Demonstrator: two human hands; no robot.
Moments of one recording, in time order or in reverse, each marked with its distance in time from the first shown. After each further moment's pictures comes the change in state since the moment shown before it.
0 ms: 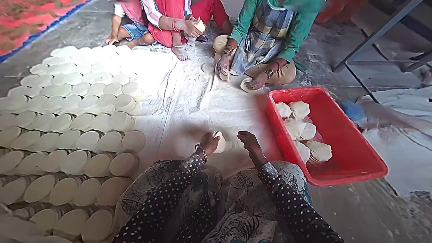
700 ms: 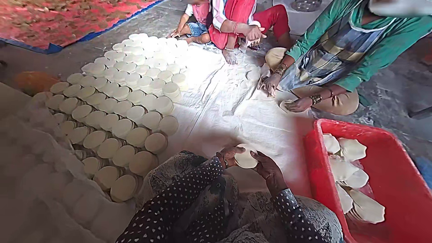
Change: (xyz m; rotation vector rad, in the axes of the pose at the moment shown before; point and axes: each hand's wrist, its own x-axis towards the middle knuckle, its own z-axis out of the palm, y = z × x) left_hand 0.004 -0.039 0.002 -1.156 -0.111 -0.354; right_hand 0.010 0.012 0.045 0.573 -0.287 0.241
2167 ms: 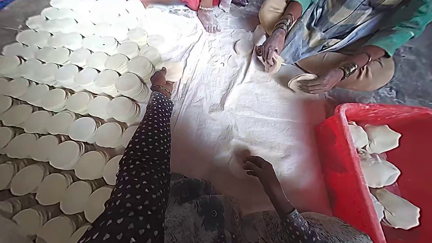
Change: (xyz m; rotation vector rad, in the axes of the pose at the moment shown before) left_hand 0.175 0.298 -0.153 -0.285 0.523 0.893; right_hand 0.061 0.022 -0.011 -0.492 0.066 -0.123
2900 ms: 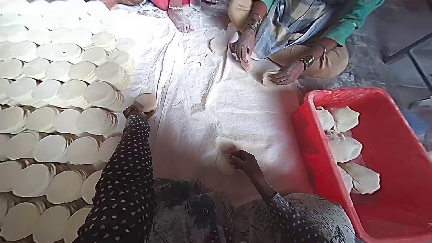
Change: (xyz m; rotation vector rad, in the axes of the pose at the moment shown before) left_hand -0.035 -0.010 -0.075 1.631 -0.014 -0.031; right_hand 0.005 0.000 -0.001 -0.042 -0.042 0.023
